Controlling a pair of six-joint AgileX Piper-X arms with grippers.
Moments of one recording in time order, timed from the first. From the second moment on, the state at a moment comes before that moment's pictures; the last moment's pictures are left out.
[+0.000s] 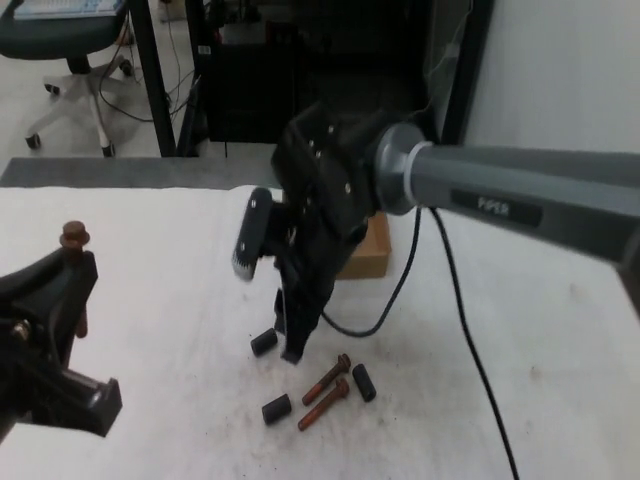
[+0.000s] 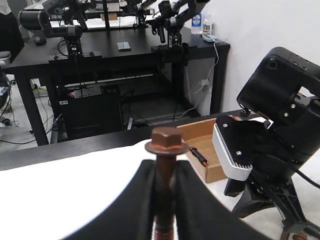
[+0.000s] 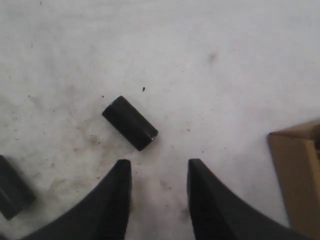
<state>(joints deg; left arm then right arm) -20.1 17.4 -16.5 11.8 -2.8 2.6 39.8 119.4 -91.3 42.9 -7.3 -38.1</state>
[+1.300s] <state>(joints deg) -20.1 17.4 -16.5 14.5 -2.8 3.9 39.6 114.9 -83.3 65.6 0.0 1.2</state>
